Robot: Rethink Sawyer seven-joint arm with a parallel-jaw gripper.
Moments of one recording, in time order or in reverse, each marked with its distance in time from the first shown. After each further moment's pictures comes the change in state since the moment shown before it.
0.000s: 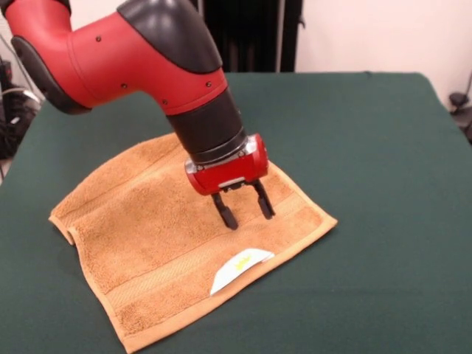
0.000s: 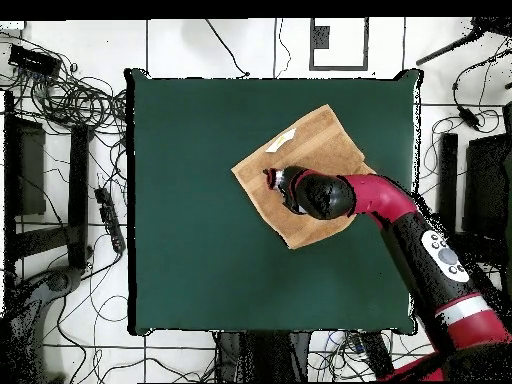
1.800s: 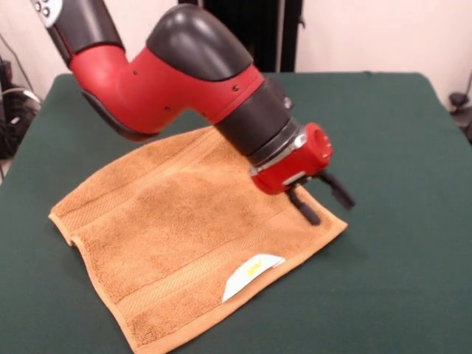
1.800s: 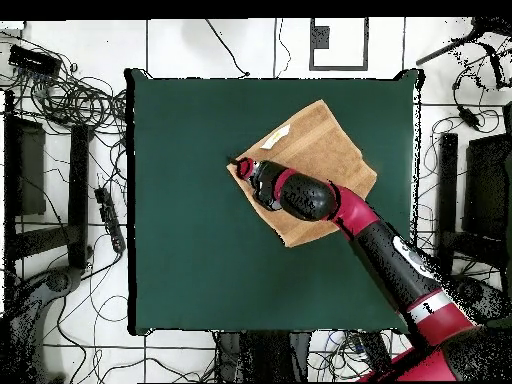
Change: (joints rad) arm -0.068 0.203 0.122 0.080 0.251 -0.164 0.000
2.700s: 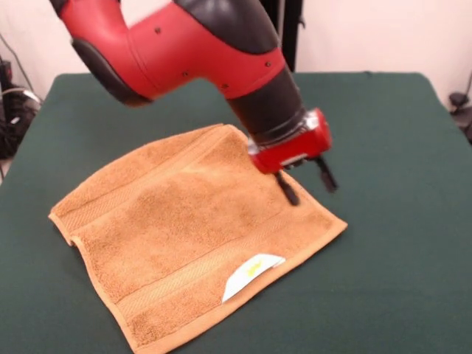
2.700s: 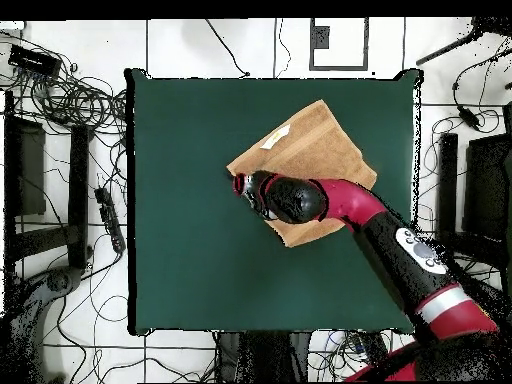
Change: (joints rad) arm 0.166 -0.273 -0.185 0.017 -0.064 0.116 0.000
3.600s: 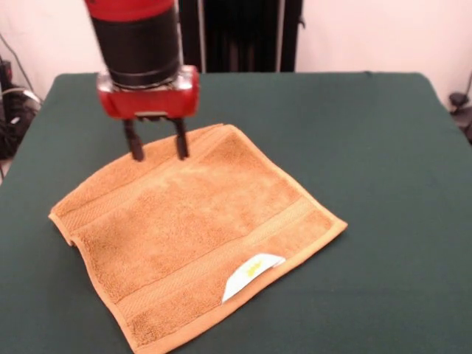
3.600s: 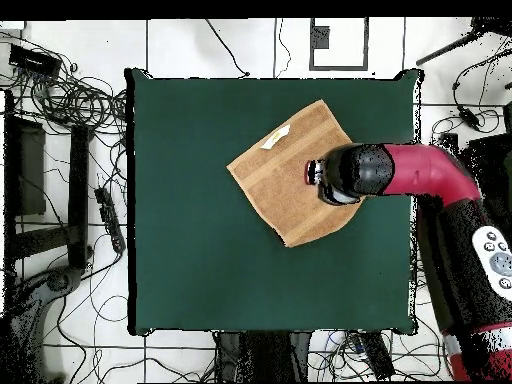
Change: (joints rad) arm 0.058 -0.262 -0.160 -0.202 -0.045 0.415 0.000
